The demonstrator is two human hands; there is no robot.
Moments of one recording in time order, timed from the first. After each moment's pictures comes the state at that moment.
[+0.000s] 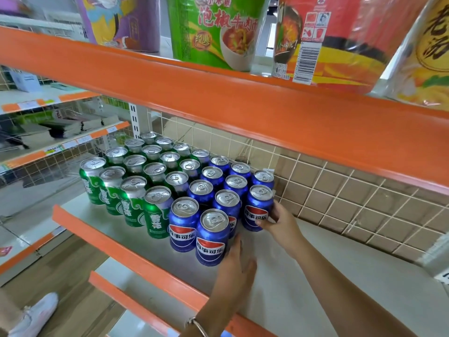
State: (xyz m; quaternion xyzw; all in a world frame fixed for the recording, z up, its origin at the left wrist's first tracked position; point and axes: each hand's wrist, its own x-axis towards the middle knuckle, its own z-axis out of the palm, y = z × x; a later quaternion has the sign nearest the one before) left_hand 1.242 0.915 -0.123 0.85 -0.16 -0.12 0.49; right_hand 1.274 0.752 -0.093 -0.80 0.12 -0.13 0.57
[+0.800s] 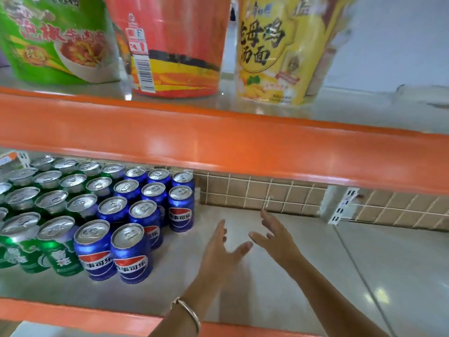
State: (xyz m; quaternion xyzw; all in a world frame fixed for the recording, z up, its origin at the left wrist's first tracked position) left_hand 1.204 0.832 -0.082 0.77 -0.25 -0.24 0.54; right_hand 1.131 0.687 -0.090 -0.80 0.27 -0.19 0.50
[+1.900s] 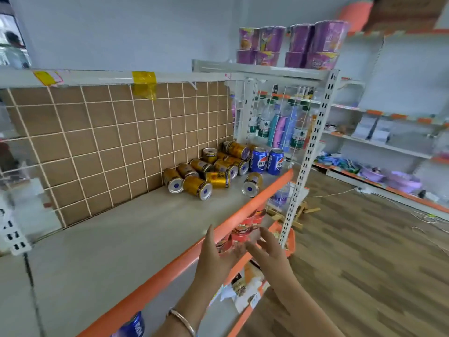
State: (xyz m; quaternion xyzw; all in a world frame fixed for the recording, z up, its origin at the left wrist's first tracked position) left_hand 0.695 0.558 -0.060 0.57 -0.53 -0.45 0.43; right_hand 0.556 0.556 -0.072 -0.52 0.58 -0.47 0.41
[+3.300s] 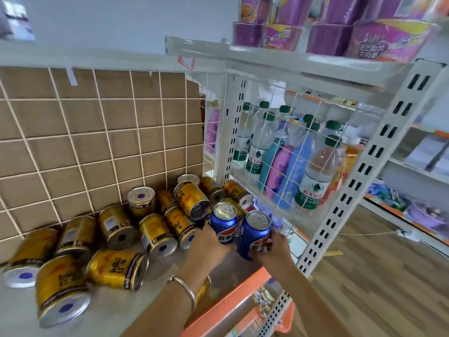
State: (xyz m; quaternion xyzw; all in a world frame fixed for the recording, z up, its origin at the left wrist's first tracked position) left_hand 0.501 0.105 -0.081 0.72 -0.53 -0.35 0.28; right_hand 0.331 0.090 -0.094 -0.60 0.64 -0.33 0.35
